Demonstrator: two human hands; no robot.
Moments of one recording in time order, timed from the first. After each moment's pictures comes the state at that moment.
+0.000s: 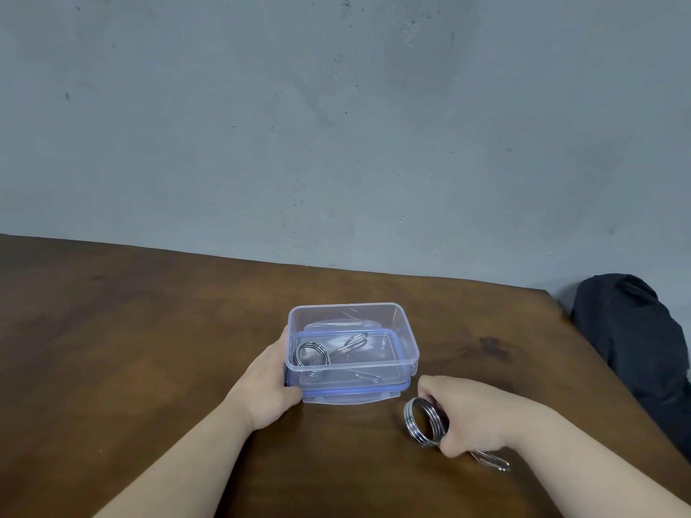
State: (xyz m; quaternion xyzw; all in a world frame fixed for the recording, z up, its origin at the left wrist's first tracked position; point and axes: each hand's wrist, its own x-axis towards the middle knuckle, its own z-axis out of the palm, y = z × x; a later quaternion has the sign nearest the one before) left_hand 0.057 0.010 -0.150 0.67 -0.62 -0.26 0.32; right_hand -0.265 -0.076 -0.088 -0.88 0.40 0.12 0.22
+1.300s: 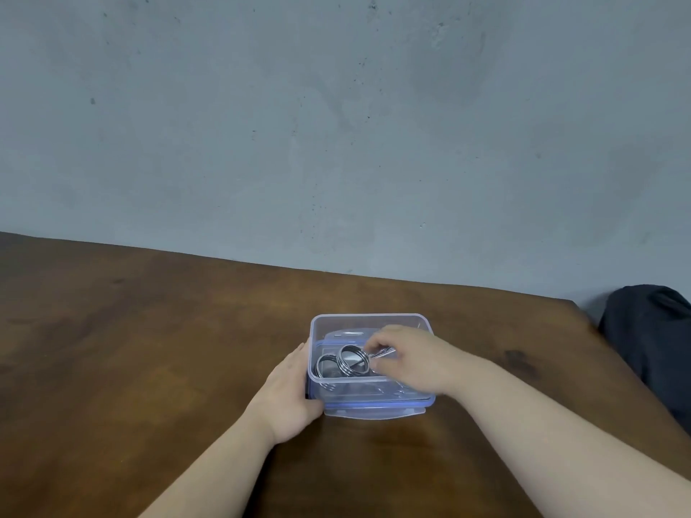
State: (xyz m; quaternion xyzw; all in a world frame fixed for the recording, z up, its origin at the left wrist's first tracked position) left_hand 0.060 0.006 -0.153 0.64 -0.65 -0.21 0.35; right_hand -0.156 -0.105 -0.063 -0.91 0.35 -0.01 0.22
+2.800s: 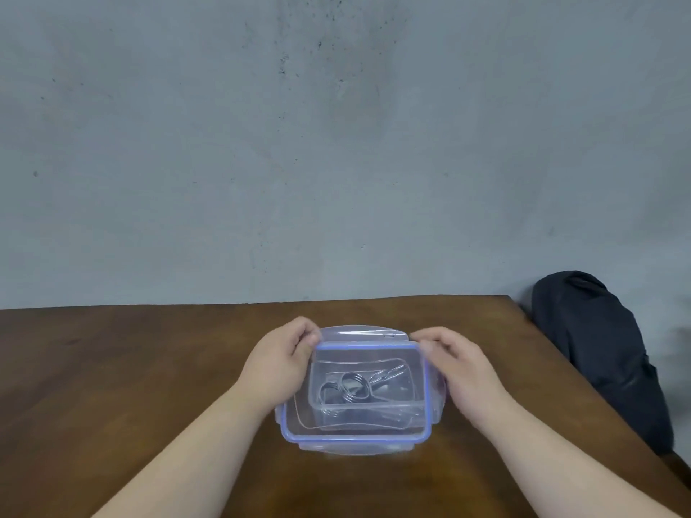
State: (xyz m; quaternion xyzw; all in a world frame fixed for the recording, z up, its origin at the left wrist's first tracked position) left_hand -0.009 -0.022 -0.054 0.66 -0.63 -0.12 0.38; right_hand -0.287 -0.069 -0.061 -0.64 0.41 -0.45 0.46
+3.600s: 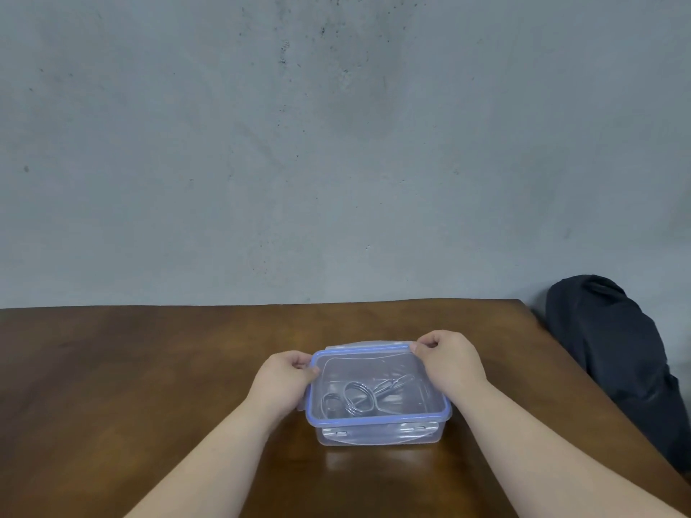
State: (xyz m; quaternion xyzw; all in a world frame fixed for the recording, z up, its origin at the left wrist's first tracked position) left_hand -0.006 -0.055 -0.093 0.73 -0.43 -0.33 0.41; right_hand -0.257 -0.159 -0.095 -0.65 0.64 -0.31 0.28
